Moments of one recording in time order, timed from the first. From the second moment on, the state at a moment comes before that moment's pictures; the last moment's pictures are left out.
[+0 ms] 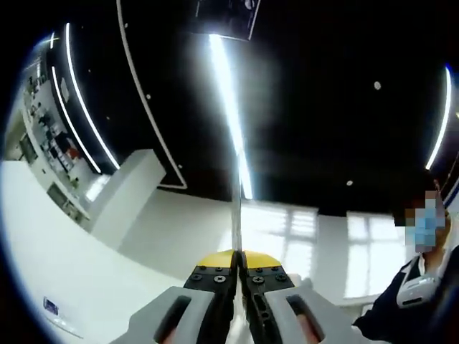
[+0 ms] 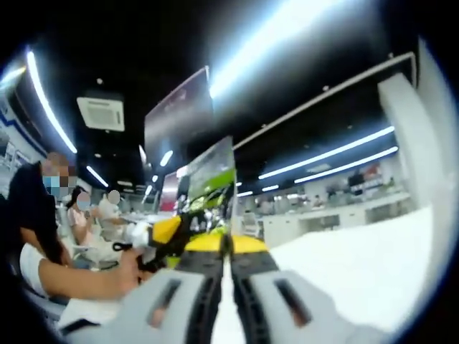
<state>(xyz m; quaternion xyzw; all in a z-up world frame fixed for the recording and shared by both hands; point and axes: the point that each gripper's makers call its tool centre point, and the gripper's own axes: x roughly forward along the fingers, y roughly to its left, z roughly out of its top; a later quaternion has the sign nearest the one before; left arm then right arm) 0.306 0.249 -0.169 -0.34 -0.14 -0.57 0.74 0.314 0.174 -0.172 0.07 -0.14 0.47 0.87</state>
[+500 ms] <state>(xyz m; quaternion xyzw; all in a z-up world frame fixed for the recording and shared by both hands) 0.300 0.253 -0.165 -0.34 -0.12 -0.60 0.71 0.311 0.180 -0.181 0.10 -0.12 0.52 0.84</state>
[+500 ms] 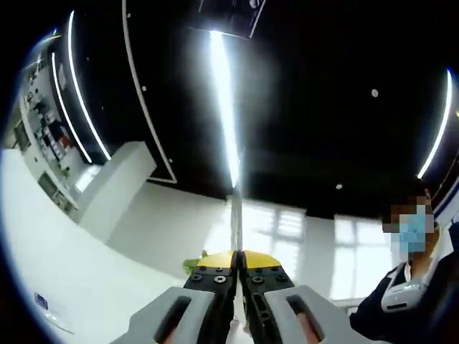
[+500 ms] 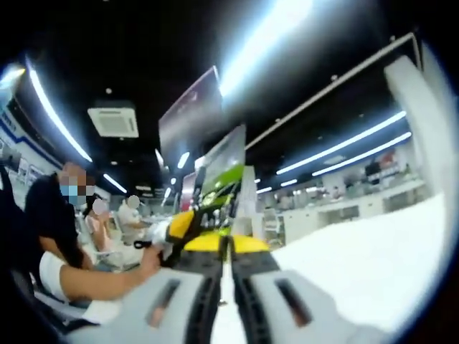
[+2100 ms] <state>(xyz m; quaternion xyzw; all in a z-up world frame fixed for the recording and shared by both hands) 0.265 0.154 -0.286 -0.09 0.15 -0.56 0.81 0.245 0.086 -0.294 -0.07 0.07 0.45 0.89</state>
